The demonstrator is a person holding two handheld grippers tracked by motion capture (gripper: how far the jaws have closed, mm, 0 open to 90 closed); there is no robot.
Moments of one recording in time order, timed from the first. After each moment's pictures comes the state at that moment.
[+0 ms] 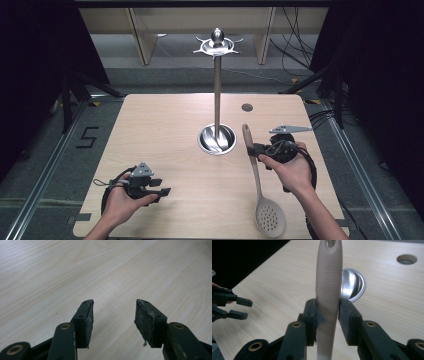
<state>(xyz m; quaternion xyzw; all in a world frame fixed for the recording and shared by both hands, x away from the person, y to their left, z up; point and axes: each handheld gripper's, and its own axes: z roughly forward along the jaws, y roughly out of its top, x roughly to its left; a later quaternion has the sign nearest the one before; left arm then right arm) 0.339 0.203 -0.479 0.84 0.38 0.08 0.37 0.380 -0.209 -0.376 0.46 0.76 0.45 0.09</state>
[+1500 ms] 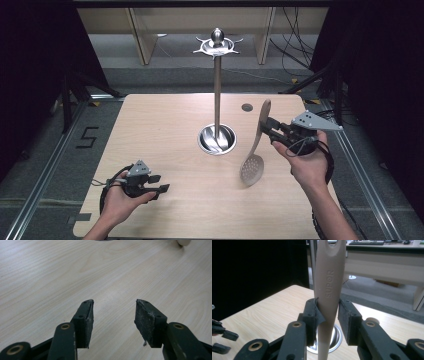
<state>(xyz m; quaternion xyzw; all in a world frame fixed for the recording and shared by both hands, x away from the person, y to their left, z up) 0.340 0.207 -0.474 0.83 0.38 0.10 0.40 0.372 -0.229 -0.330 0.38 0.71 0.55 0.24</state>
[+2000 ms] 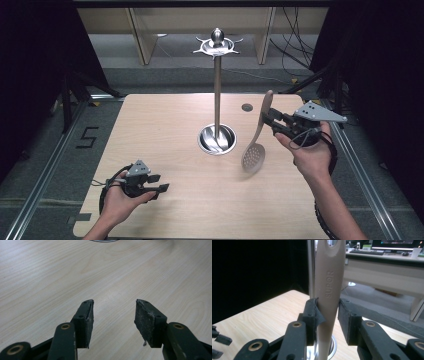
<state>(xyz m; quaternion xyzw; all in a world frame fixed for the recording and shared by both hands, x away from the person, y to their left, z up) 0.339 0.208 -0.473 0.83 0.38 0.11 0.40 0.384 -0.234 -0.314 0.35 0.71 0.56 0.26</state>
